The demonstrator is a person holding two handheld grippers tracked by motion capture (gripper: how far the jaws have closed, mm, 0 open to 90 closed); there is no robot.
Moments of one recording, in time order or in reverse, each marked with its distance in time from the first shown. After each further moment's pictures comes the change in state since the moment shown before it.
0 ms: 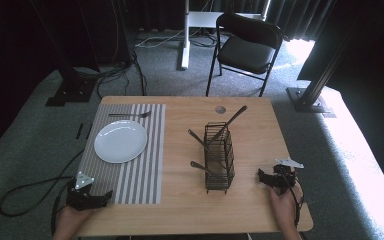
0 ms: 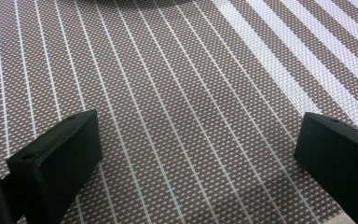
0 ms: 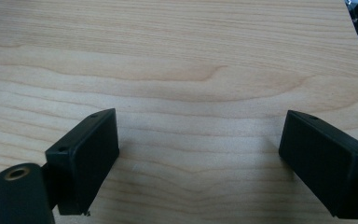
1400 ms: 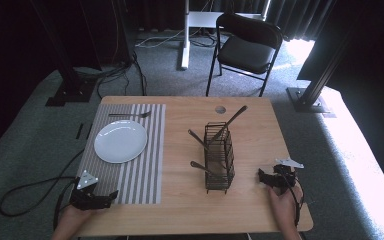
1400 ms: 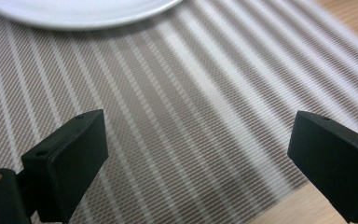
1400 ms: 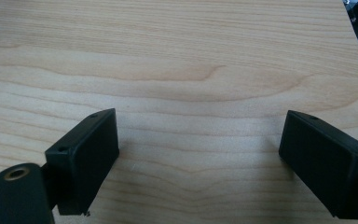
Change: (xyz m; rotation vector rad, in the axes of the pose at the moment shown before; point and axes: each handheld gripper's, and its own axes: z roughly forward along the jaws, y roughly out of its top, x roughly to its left) left arm -0.021 0.020 -0.013 -0.034 -0.107 0.042; right arm 0.000 0.000 0.000 0.000 -0.005 0.003
